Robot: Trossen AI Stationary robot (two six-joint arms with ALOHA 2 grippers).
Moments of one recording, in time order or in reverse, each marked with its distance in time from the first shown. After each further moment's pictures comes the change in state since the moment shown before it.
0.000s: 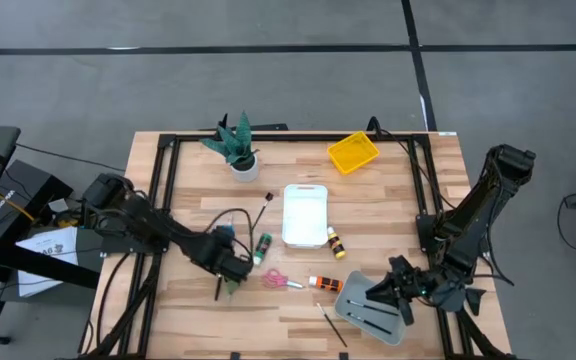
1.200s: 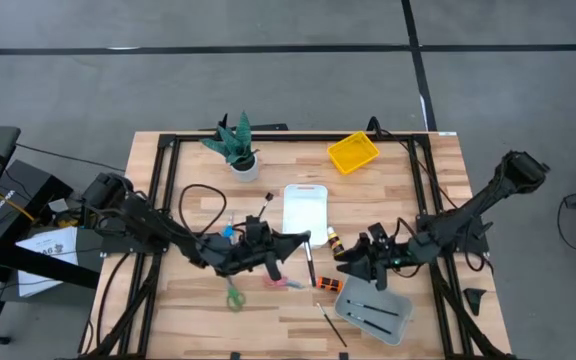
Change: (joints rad) left arm -0.009 0.038 0.001 1.812 -0.513 1.020; right arm -0.421 0.000 0.000 0.462 -0.290 -0.235
